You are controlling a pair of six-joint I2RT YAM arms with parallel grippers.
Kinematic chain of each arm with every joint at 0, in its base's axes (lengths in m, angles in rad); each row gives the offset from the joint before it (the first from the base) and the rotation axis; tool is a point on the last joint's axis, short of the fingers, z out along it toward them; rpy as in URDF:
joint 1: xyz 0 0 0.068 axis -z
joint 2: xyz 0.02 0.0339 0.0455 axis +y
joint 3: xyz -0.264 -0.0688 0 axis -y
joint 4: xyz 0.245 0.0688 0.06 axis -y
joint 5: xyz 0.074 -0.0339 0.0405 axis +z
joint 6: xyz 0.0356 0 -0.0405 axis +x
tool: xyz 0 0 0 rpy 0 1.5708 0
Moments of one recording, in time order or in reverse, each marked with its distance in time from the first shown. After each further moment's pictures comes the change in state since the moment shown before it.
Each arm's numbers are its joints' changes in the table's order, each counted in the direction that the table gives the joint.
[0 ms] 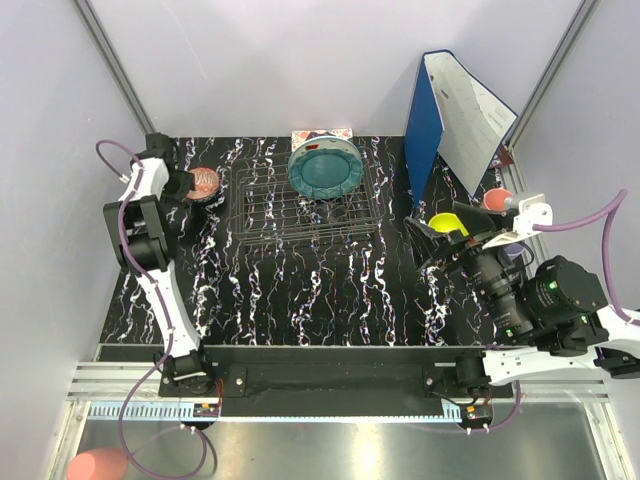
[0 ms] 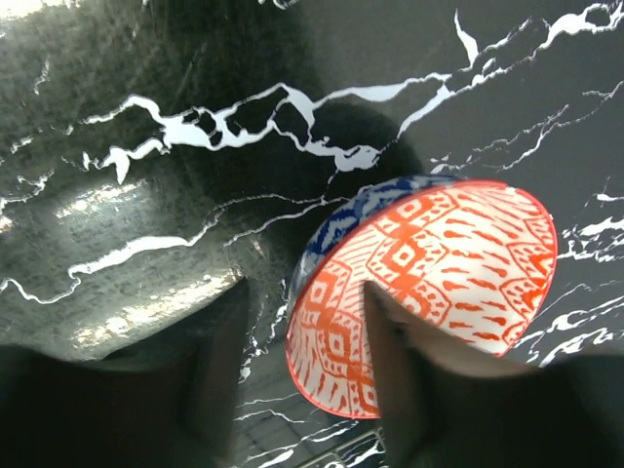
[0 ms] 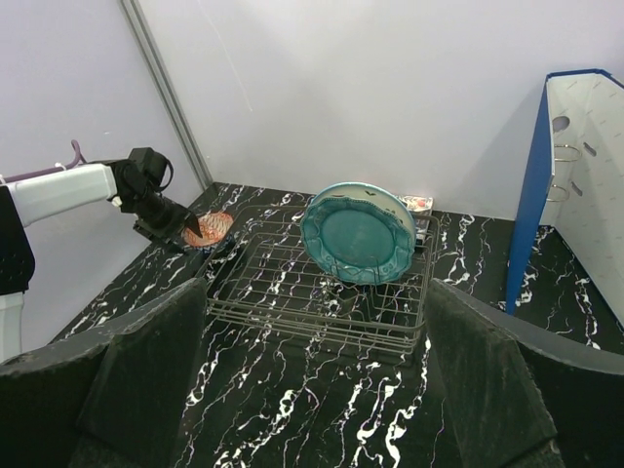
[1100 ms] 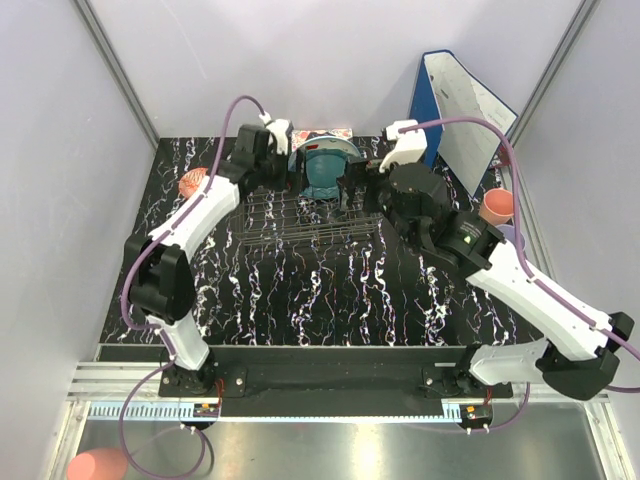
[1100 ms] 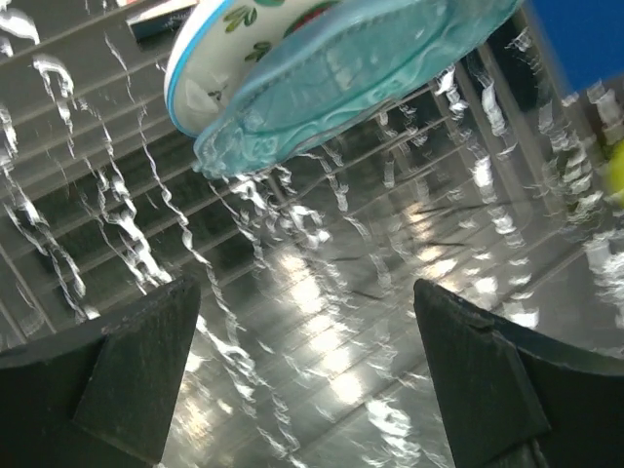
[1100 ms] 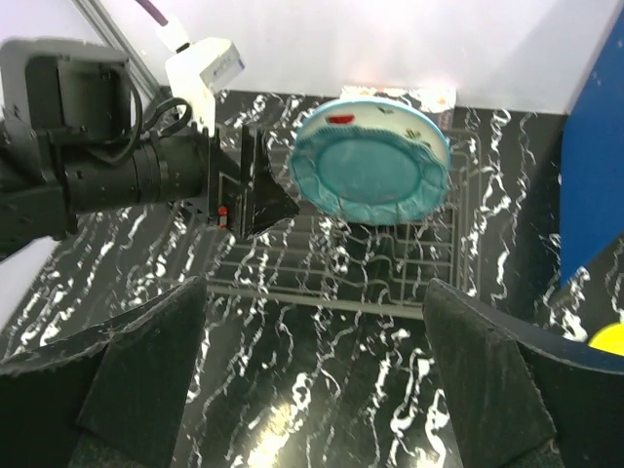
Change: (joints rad) left arm 0.592 -0.474 -0.304 0.312 -0.319 0.951; right arm 0.673 0.529 0.299 -0.330 0.616 0.476
